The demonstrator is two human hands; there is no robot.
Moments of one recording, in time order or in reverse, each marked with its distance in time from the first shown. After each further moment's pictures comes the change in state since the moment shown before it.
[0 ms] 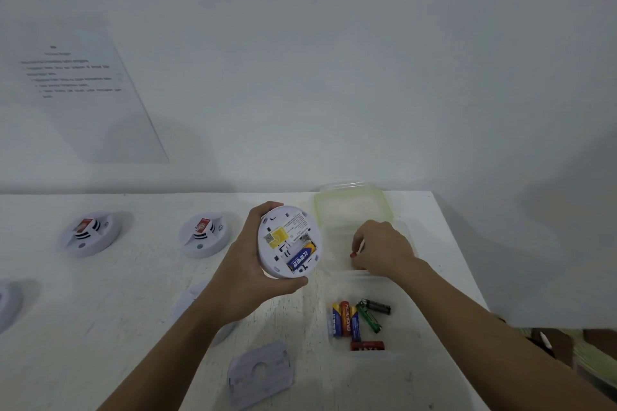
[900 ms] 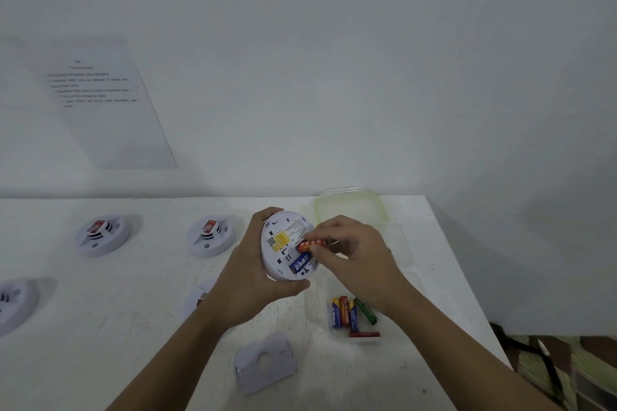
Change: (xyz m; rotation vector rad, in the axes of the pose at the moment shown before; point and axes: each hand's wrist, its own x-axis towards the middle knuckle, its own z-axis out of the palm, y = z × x) left_hand -0.020 0.014 0.000 0.004 0.025 0.013; right_hand -0.095 -0.062 -0.018 0.767 0.212 -0.472
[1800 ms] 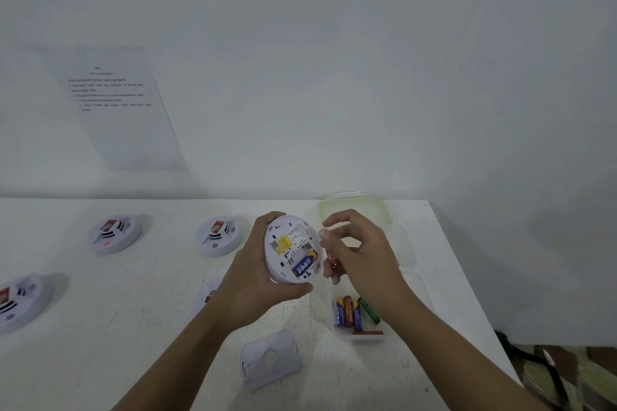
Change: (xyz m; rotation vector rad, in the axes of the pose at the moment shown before) left_hand -0.012 0.004 -0.003 0.054 0.027 -0.003; right_hand -0.009 -0.015 0.006 0.266 0.121 0.139
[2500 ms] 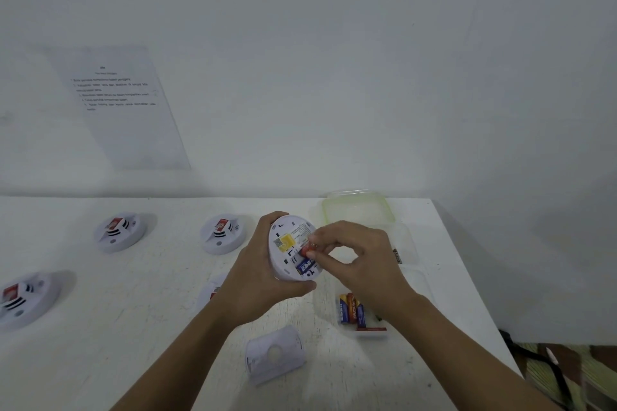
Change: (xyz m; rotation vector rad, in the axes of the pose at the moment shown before) left_hand -0.002 0.000 -0.001 -0.044 -0.032 -0.034; right_hand -0.002 0.007 0.000 -0.365 -0.062 -0.519
